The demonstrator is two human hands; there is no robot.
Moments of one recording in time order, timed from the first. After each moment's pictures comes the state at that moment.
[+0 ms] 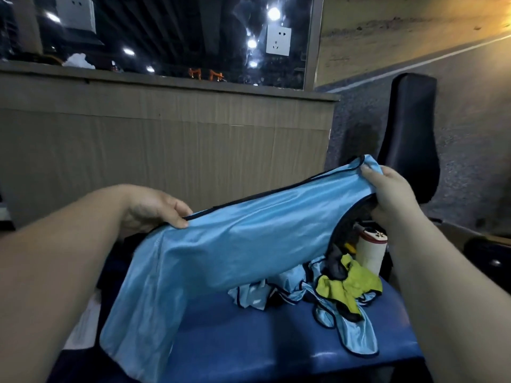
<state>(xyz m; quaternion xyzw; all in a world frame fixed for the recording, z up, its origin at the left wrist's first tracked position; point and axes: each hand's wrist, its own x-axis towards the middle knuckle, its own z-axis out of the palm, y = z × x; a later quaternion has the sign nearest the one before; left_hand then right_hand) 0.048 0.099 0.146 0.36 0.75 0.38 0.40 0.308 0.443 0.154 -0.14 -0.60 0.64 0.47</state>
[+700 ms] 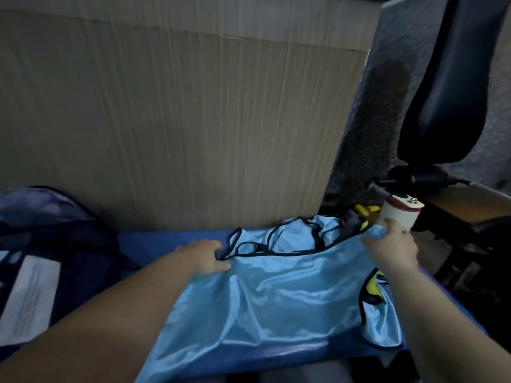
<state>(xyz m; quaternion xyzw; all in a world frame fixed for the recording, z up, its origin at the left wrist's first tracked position) 0.014 0.242 -0.084 0.34 0.93 0.03 0.16 0.259 0.522 -0.044 -0.52 -0.78 0.23 0.24</state>
